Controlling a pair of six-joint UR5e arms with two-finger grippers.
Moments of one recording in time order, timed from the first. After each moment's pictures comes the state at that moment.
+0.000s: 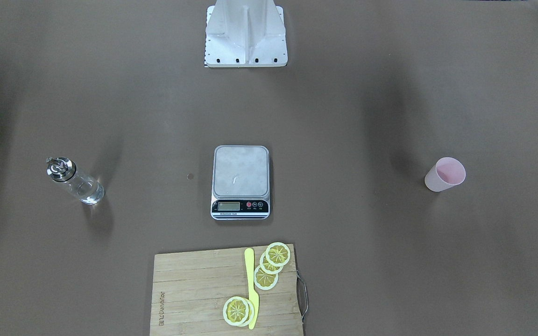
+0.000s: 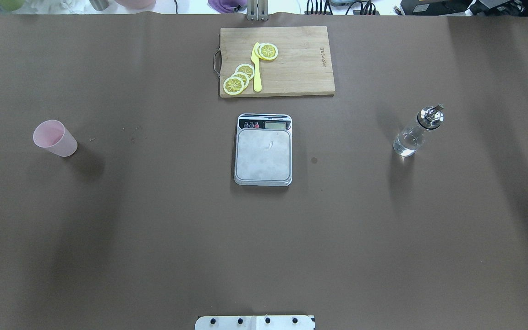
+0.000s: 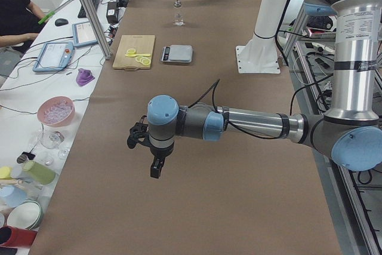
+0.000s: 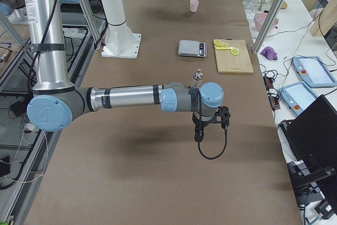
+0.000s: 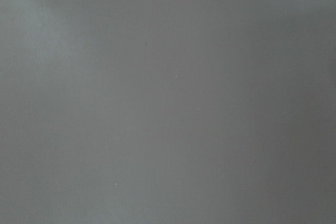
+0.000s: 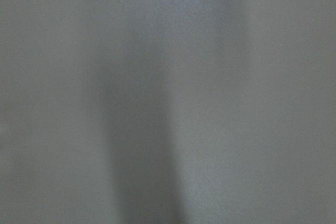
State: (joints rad) left arm -1.61 -1.53 -1.72 -1.61 -2.31 0.12; right arm 1.51 -1.50 1.62 -1.64 2.43 0.12
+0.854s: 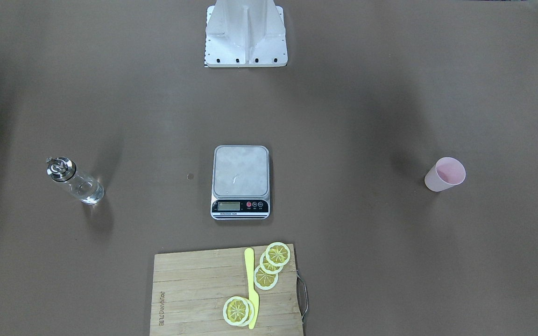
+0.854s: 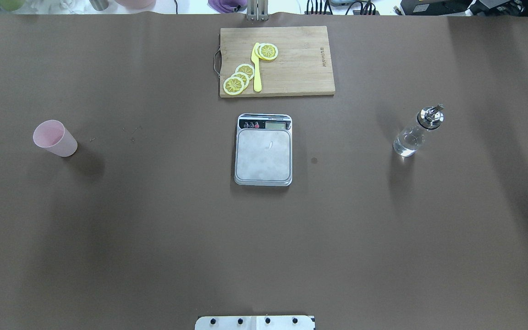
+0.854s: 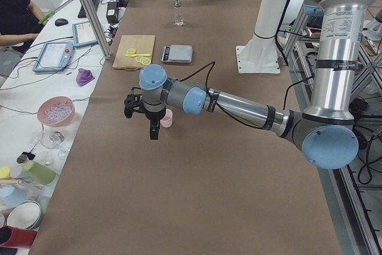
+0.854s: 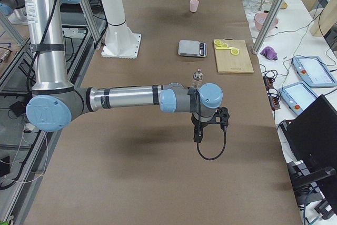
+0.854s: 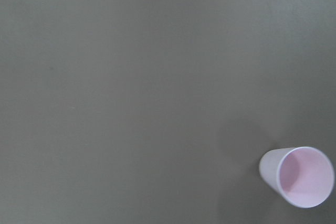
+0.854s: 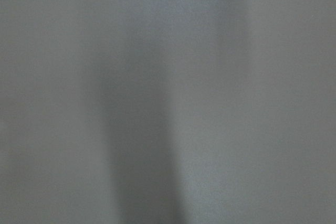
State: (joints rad) left arm -1.38 -1.63 -1.79 -1.67 -2.37 -0.48; right arm 1.51 -1.51 1.62 -1.64 2.43 0.12
